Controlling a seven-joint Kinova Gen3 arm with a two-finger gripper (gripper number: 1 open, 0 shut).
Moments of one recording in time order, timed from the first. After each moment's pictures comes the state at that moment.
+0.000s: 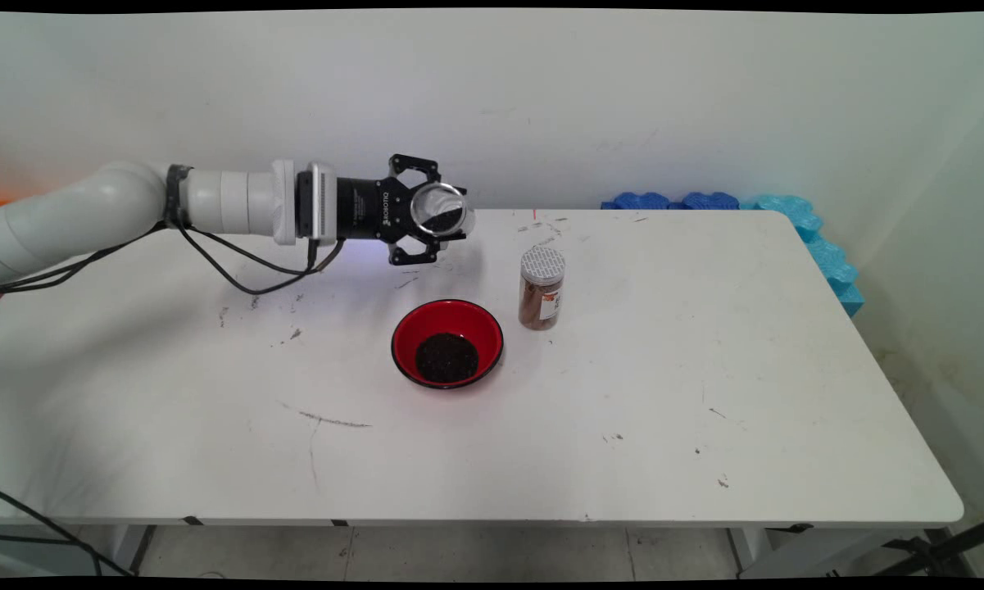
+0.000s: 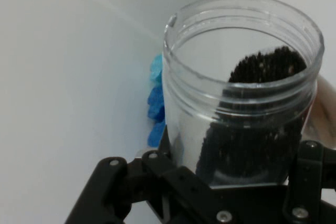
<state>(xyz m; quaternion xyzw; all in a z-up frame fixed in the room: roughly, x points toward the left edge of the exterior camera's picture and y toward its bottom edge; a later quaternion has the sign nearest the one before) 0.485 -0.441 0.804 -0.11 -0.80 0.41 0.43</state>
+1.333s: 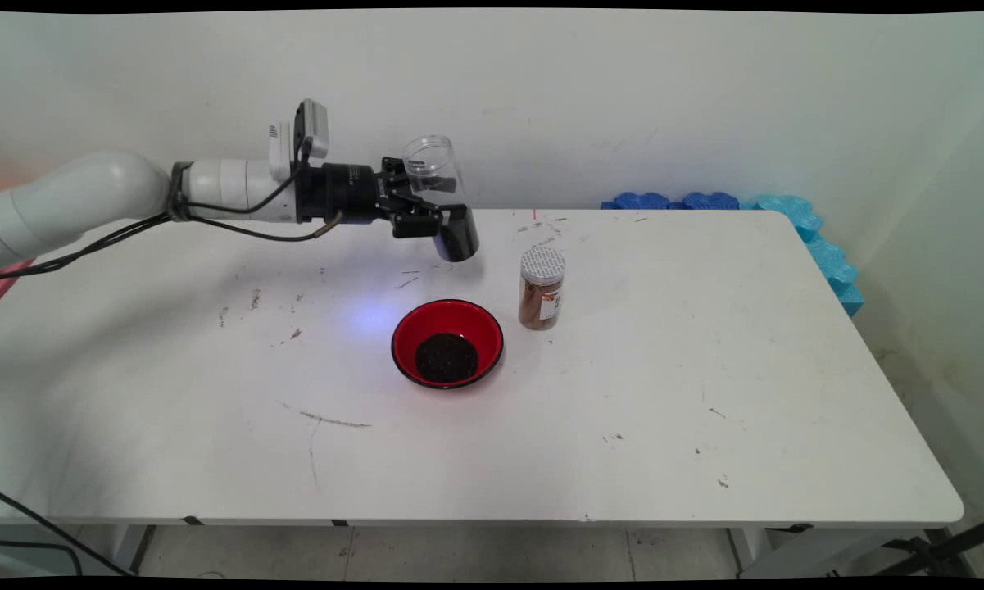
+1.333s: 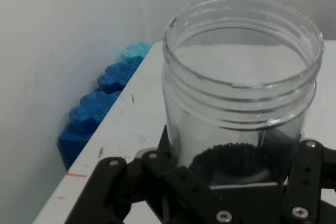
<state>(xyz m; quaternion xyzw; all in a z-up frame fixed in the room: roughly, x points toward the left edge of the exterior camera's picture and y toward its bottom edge) 0.502 -0.462 0.805 0.21 -0.77 0.21 0.57</state>
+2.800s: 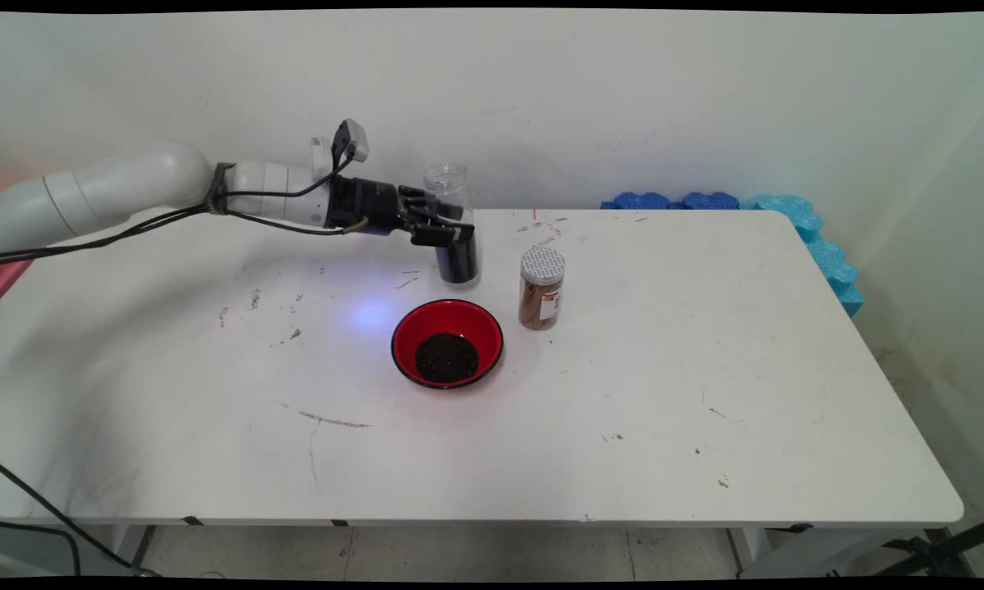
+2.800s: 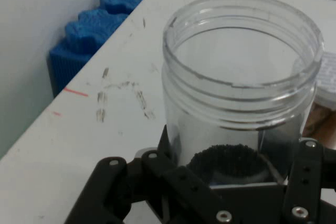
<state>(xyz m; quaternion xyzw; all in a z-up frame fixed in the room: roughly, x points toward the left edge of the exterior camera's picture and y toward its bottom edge) 0.504 -0.514 0.768 0.30 -0.79 0.13 0.53</state>
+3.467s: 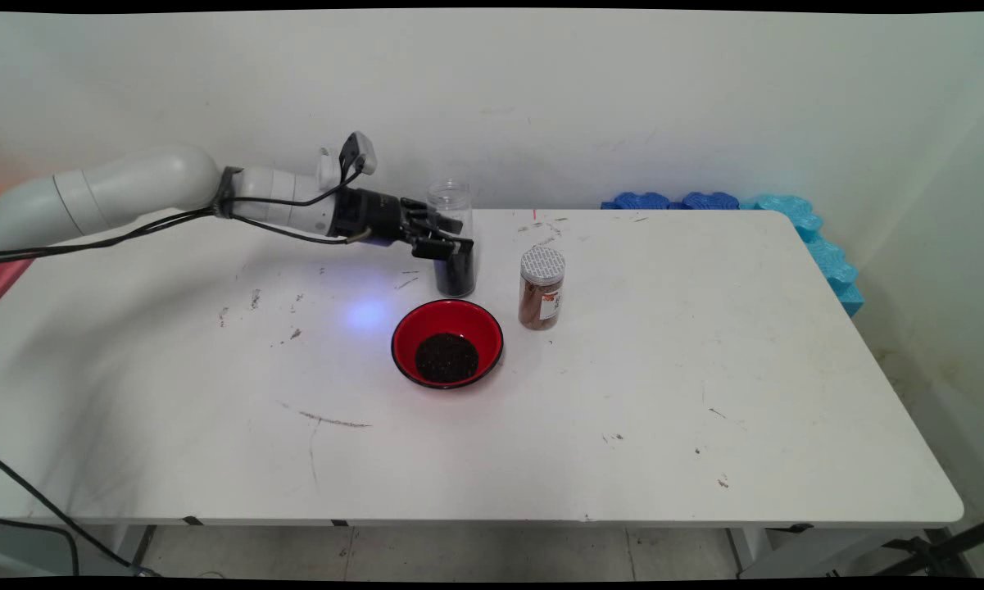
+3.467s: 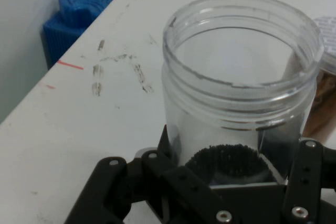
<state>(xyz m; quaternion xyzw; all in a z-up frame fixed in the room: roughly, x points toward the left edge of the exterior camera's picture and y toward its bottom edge) 0.501 -0.516 0.757 0.30 -0.80 0.12 0.50</state>
